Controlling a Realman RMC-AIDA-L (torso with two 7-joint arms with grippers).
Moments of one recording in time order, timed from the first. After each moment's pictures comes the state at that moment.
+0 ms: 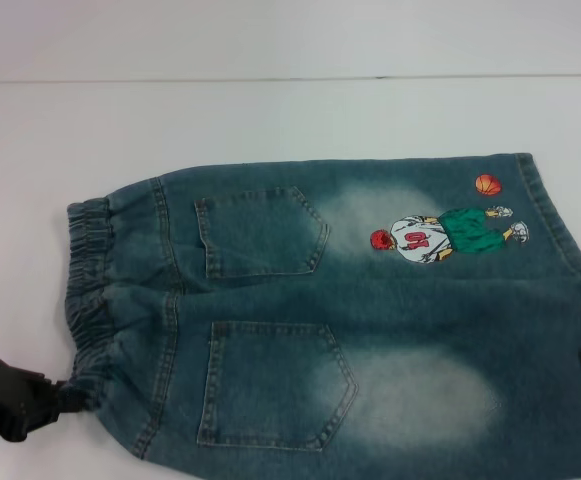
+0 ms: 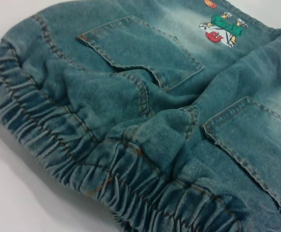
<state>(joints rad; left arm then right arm) -0.41 -2.11 0.41 0.90 2.59 1.69 -1.56 0.33 2.06 -0.45 -1.13 -2.33 -1.93 1.57</state>
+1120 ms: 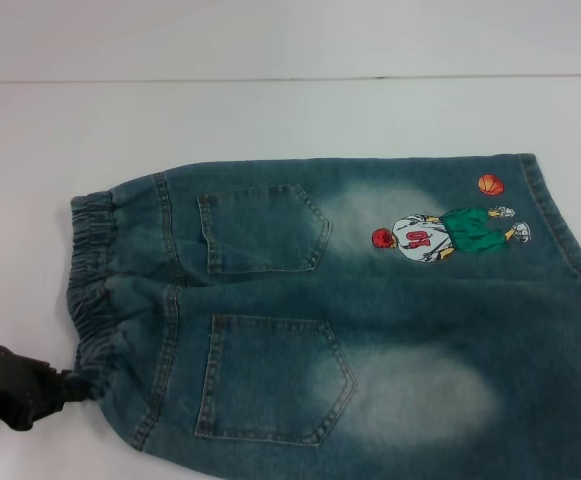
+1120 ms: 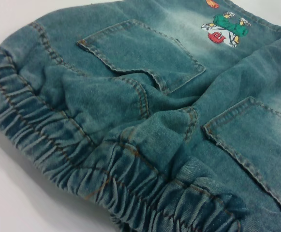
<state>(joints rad) -0.43 -2.11 0.42 0.90 2.59 1.66 -1.55 0.40 2.08 -0.77 -1.26 -2.79 -1.98 2.05</state>
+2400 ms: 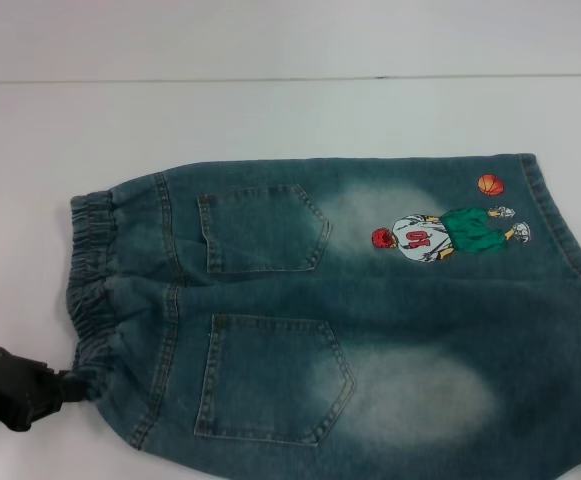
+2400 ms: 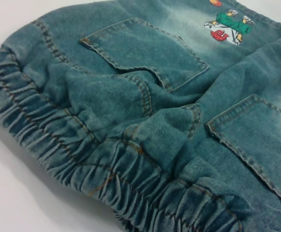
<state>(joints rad) -0.42 -2.12 0.42 0.90 2.59 1.65 -1.54 0.45 2.07 -0.75 -1.17 -2.75 -1.96 2.03</state>
